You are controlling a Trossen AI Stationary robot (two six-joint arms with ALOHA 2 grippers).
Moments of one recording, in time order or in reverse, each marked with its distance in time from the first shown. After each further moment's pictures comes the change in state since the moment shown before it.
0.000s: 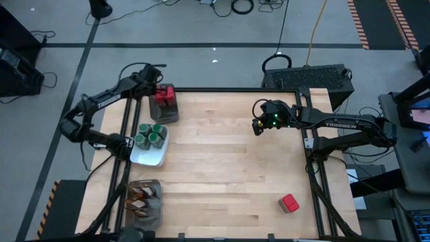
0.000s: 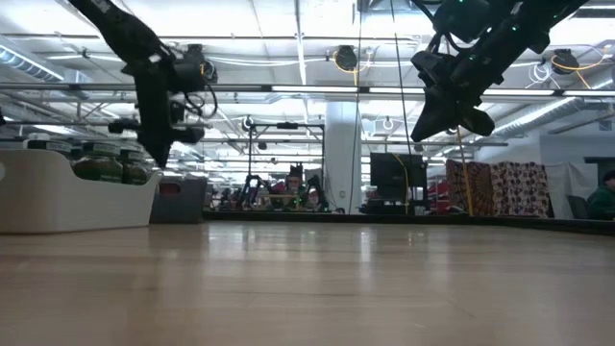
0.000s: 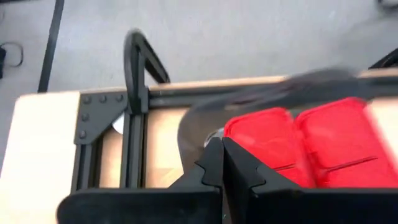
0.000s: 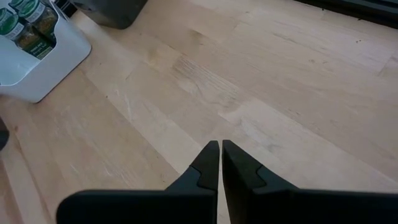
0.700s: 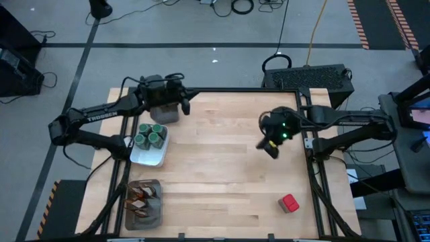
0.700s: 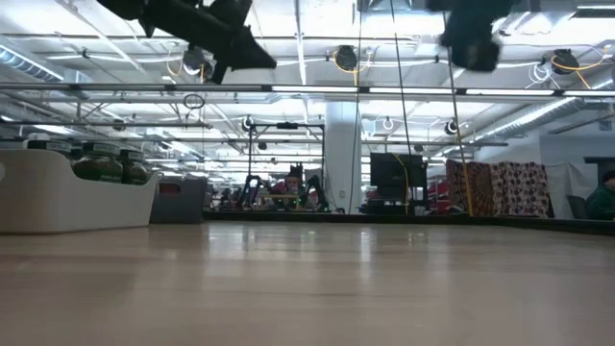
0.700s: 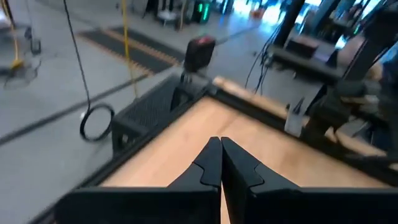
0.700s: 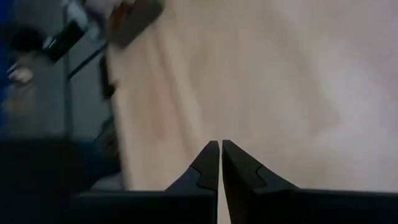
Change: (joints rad) left arm -0.496 -0.175 0.002 0.648 0.471 0.219; right arm 0.251 0.003 0.328 -0.363 -0.327 -0.088
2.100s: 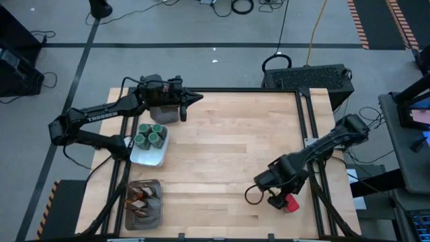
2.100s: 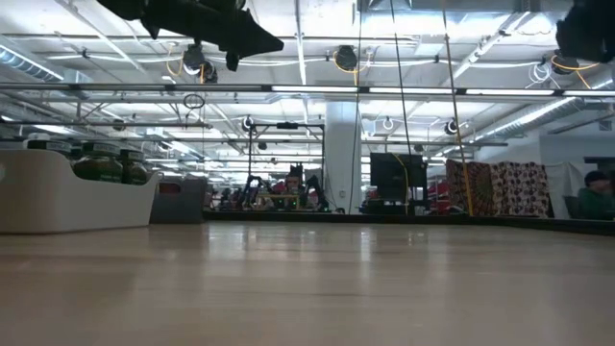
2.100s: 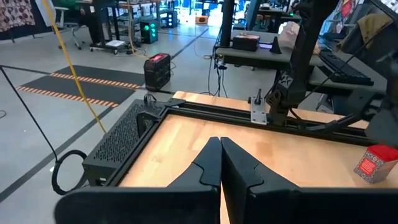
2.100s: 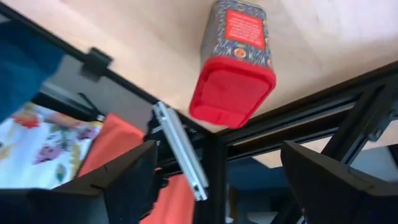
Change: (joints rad) left arm -0.002 0.001 -0.001 0.080 0.208 0.226; right arm 0.556 0.454 0.114 -0.468 -0.427 0.729
